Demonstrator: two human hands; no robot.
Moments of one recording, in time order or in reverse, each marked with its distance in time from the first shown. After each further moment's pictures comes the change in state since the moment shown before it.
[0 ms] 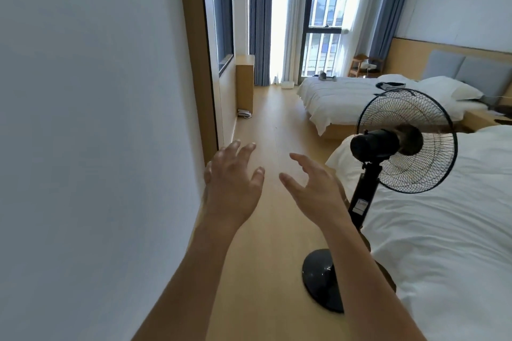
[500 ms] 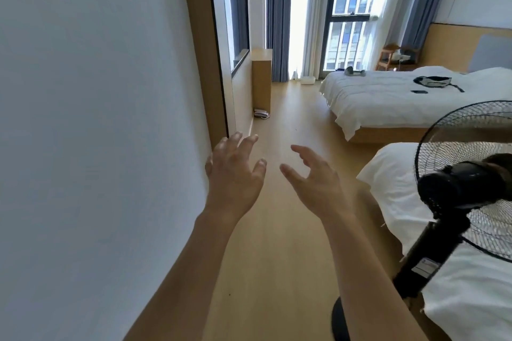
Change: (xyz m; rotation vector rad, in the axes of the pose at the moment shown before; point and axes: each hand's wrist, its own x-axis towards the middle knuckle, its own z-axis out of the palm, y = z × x) left_hand 0.245 -0.086 0.094 0.043 -0.003 -0.034; right_hand 0.261 0.049 0.122 0.134 -0.053 0.008
